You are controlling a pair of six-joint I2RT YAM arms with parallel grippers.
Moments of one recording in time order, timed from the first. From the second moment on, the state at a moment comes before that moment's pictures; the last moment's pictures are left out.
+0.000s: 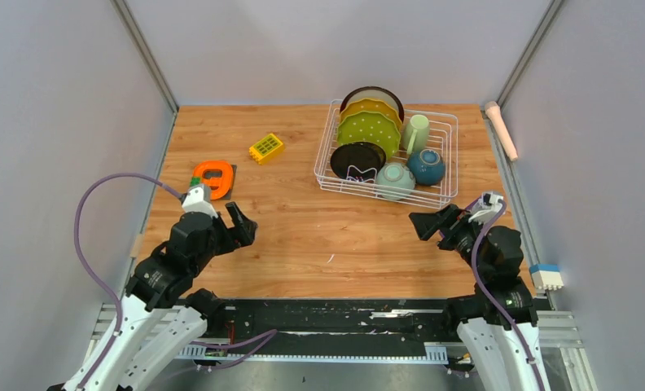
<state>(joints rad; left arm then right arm) -0.53 0.49 0.75 -0.83 -0.27 -0.68 0.14 0.30 0.53 -0.47 -0.25 0.62</state>
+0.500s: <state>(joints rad) -0.53 0.52 0.74 -0.79 -0.27 -0.67 0.20 0.54 0.56 -0.19 -0.55 0.54</state>
